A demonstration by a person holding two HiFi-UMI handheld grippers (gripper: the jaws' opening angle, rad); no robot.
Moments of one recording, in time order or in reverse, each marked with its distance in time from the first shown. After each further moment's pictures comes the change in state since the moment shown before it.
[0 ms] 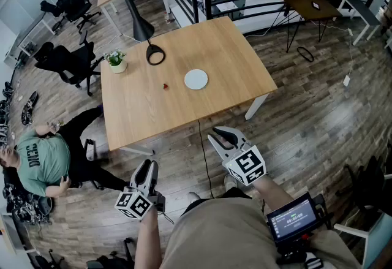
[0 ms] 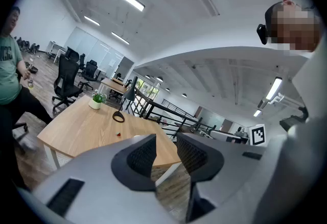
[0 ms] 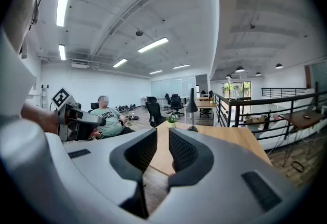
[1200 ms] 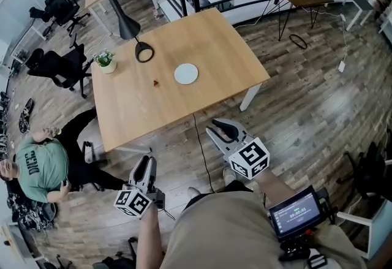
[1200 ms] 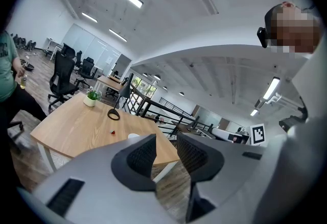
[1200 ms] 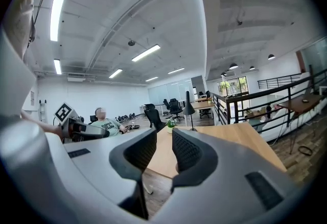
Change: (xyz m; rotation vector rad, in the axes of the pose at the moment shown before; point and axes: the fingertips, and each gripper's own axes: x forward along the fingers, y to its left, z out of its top) left arm 0.032 -0.040 -0.004 0.000 0.009 -0.037; right arm -0.035 -0.042 0.013 0.107 -0.069 0.004
